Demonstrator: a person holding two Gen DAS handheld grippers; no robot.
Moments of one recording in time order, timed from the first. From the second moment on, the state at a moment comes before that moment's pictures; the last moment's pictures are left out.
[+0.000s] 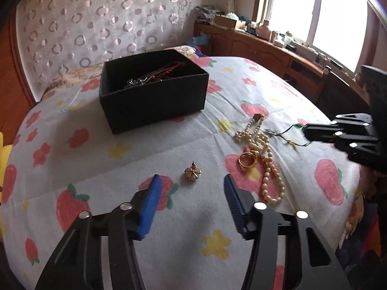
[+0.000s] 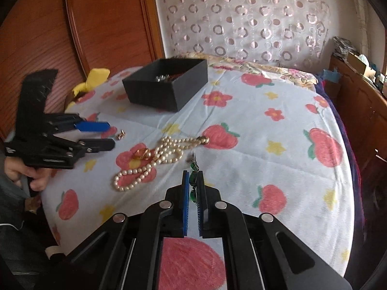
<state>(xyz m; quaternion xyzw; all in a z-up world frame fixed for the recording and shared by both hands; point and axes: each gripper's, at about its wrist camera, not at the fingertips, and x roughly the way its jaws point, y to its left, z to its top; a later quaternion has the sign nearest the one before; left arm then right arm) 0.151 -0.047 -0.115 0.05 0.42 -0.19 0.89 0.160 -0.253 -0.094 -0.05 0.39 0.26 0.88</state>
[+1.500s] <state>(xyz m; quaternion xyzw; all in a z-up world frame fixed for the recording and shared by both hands) 0.182 -0.029 -0.049 0.04 0.35 -0.16 0.92 0.205 -0.200 0.002 -0.06 0.28 0.30 0.91</state>
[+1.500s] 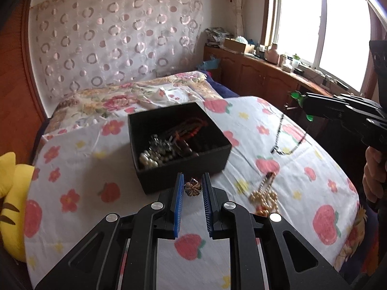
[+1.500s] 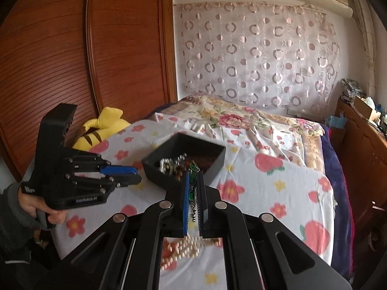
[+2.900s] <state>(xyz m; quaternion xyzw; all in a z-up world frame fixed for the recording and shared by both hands) 0.283 -0.011 -0.048 0.04 0.37 -0.11 0.92 0.265 -0.171 -0.033 -0.06 0.34 0.27 0.90</state>
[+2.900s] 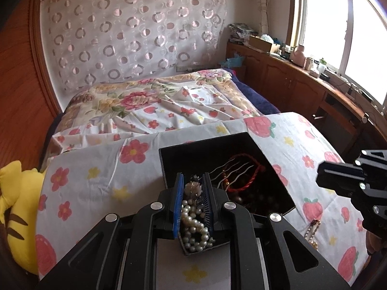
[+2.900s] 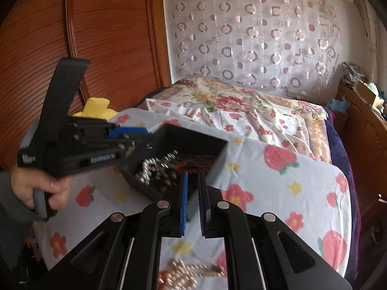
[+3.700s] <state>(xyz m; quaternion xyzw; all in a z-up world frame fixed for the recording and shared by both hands) 0.187 -0.022 -0.049 0.02 0.33 -0.15 0.93 0.206 -0.214 -0.103 -0.07 0.40 0.24 0.88</state>
